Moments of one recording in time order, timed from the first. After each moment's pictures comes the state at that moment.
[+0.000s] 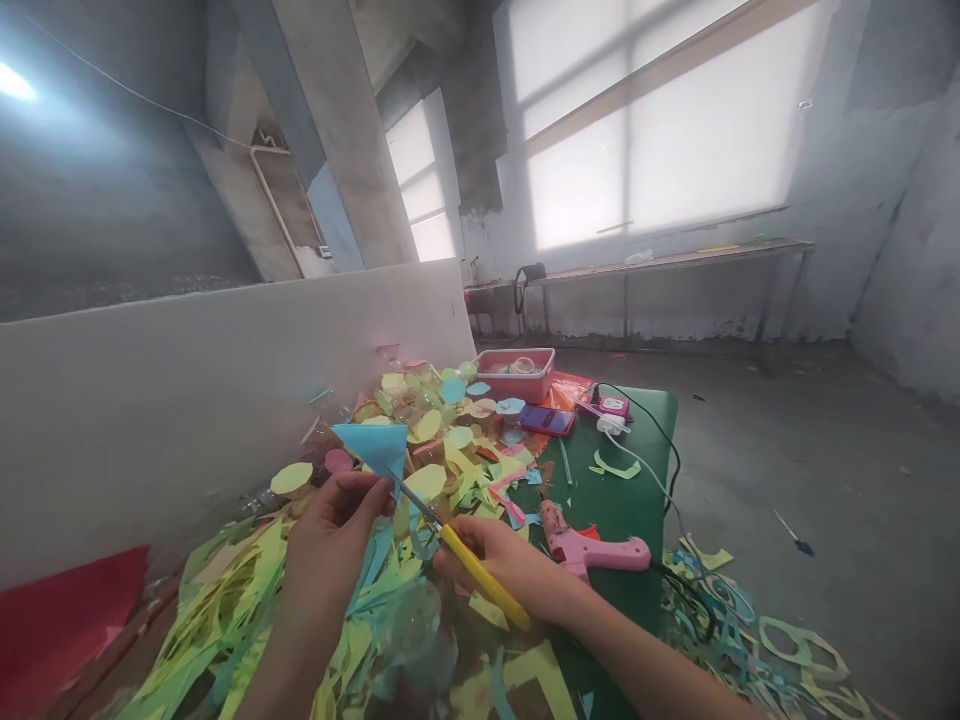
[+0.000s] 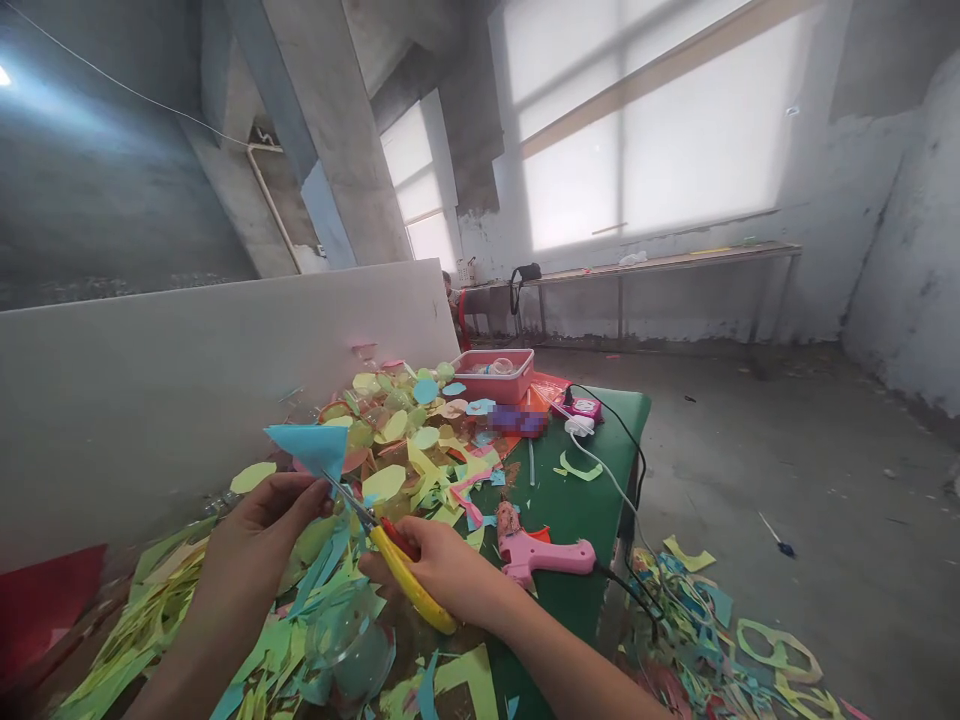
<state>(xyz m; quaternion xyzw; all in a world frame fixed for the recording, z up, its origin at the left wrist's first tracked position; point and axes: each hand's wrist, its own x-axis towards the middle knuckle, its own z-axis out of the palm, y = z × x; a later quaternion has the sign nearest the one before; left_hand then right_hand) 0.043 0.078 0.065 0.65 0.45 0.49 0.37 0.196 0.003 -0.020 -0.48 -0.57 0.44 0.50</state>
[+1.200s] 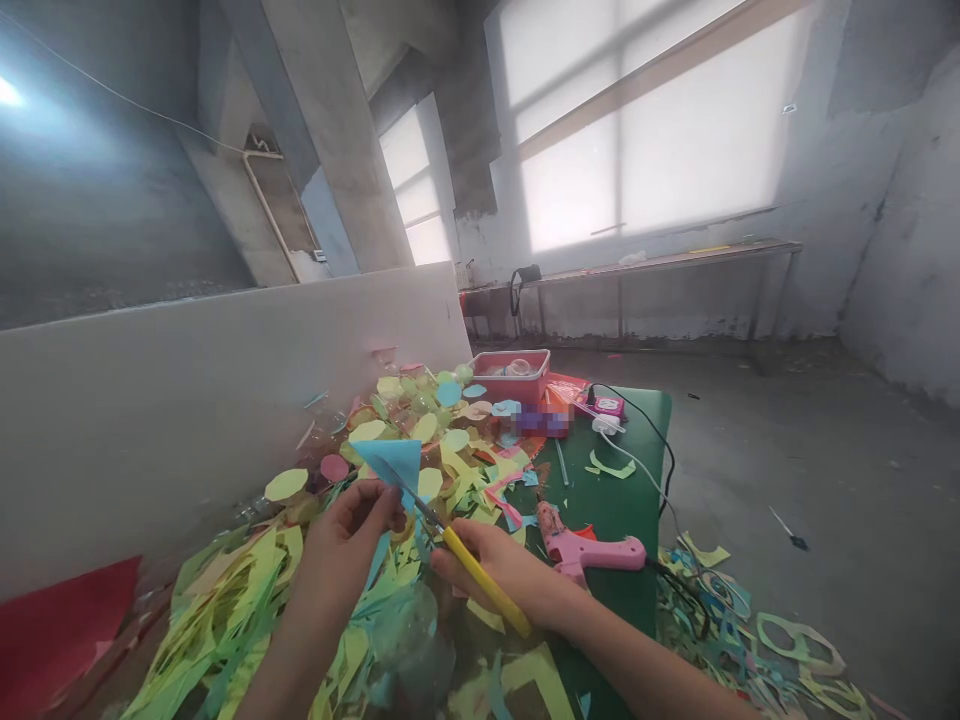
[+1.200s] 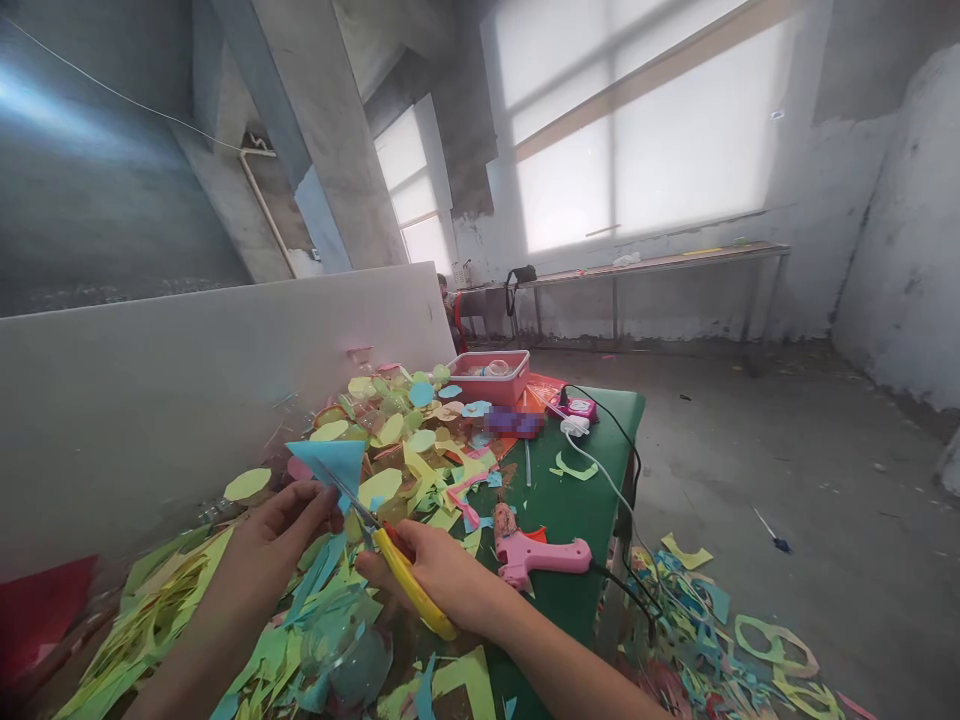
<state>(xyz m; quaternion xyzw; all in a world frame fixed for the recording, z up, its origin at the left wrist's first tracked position) 0.048 0.073 0.058 0.71 0.42 0.42 0.37 0.194 -0.002 -0.013 -0.51 -0.59 0.41 0.48</state>
